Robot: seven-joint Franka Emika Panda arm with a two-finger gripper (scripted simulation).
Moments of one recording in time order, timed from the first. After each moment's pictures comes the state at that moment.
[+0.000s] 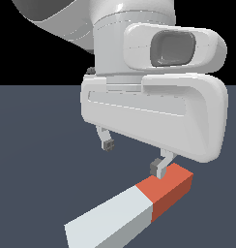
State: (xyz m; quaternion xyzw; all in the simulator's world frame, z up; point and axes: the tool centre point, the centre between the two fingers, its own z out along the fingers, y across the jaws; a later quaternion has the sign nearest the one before) arm 0.017 -0.135 0.095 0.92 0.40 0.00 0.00
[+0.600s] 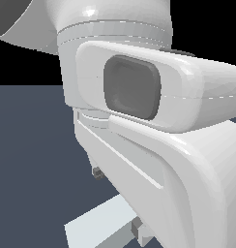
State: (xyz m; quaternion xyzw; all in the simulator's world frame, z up) arm -0.003 -0.182 0.070 0.96 0.29 0.00 0.00
